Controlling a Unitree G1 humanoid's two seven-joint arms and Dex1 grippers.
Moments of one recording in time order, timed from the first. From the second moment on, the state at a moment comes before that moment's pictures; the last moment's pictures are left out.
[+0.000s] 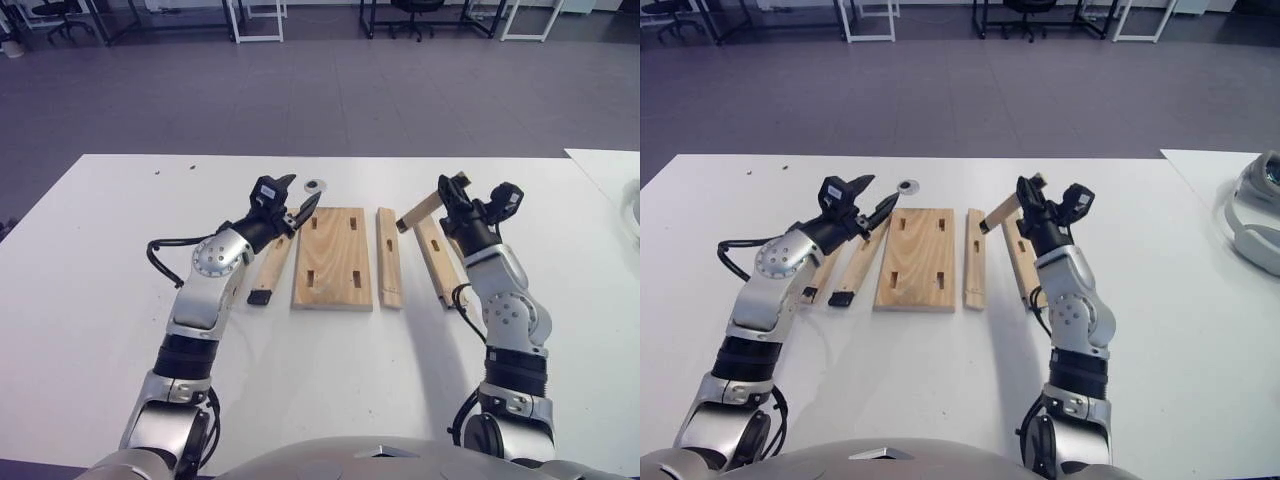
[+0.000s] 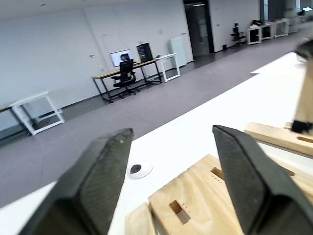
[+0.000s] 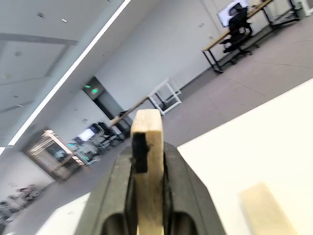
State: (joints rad) left arm -0.33 0.26 -0.07 -0.09 -0.15 0.23 -0.42; right arm -0.28 -0.05 -0.29 -0.07 0.70 0.39 0.15
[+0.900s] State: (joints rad) left arm -0.31 0.18 -0.07 -0.09 -0.15 0.25 -0.34; right arm -0.32 0.02 -0.19 0.24 0.42 0.09 0.21
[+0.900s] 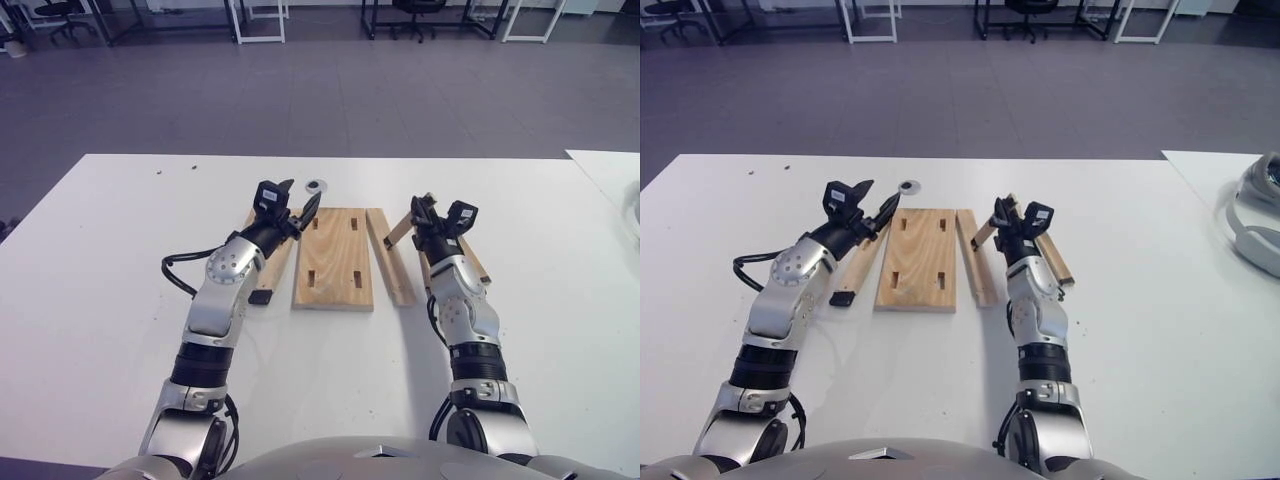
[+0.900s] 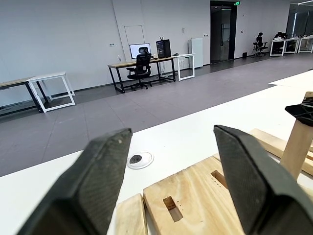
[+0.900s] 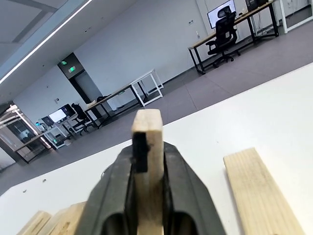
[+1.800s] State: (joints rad) left arm -0.29 0.20 -0.05 -0.11 -0.14 0.25 -0.34; right arm -0.22 -0.20 -0.01 0.11 0.17 0.25 0.30
